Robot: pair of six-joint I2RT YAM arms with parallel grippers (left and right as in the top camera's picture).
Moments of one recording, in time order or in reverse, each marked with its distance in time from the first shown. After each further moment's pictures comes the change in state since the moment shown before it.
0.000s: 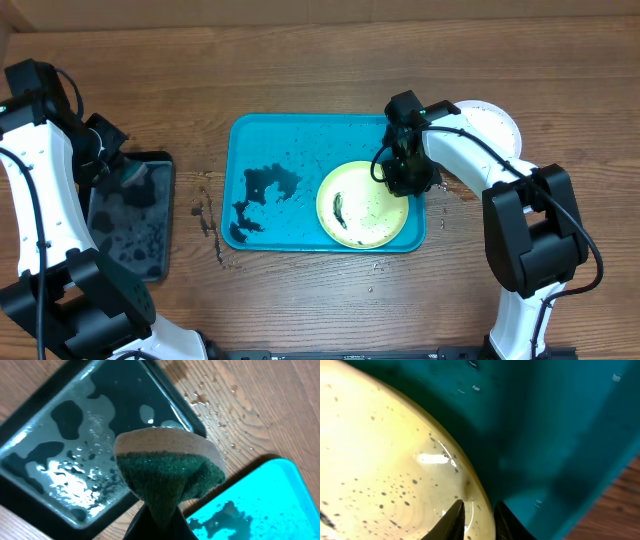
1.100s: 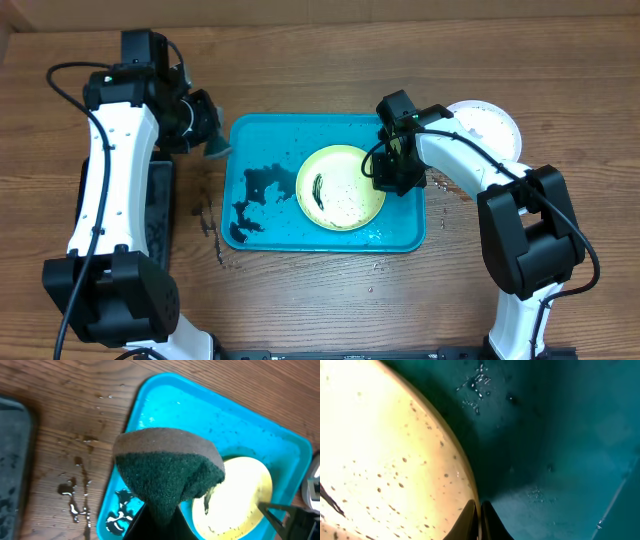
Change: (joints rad) left arm -0.382 0.000 -0.002 0.068 0.159 0.163; right arm 0.029 0.000 -0.014 0.111 -0.071 0.261
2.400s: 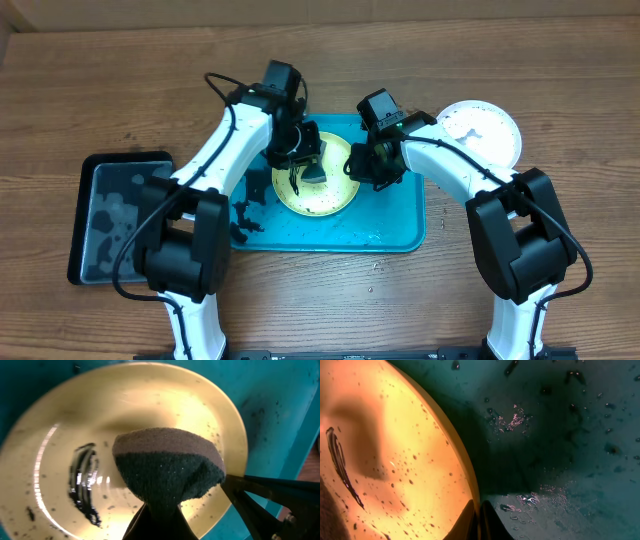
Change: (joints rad) left arm -0.373 0.256 -0.119 0.270 0.102 -0.112; right arm 0.073 0.000 -0.005 0.194 -0.040 0.151
